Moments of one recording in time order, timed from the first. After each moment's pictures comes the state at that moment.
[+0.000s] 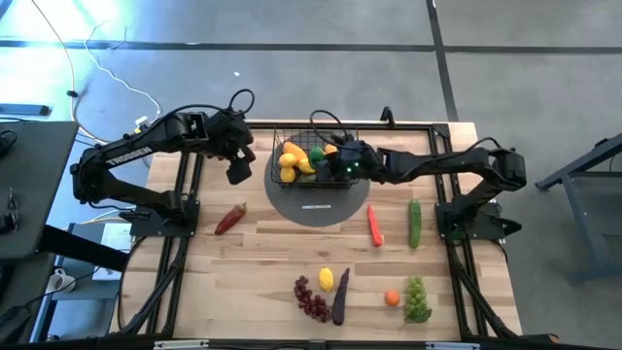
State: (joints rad) left arm 0.48 1.21 1.34 -1.19 -0.18 0.00; right arm -0.17 1.57 1.09 -0.02 0.28 0.78
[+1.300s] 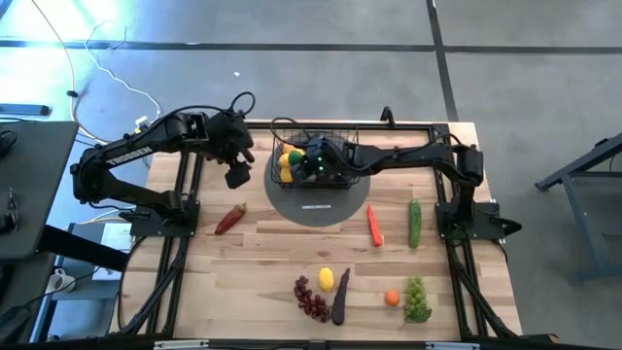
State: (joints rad) left arm 0.48 1.21 1.34 -1.22 -0.08 -0.01; right arm -0.19 1.89 1.43 -0.17 0.22 0.60
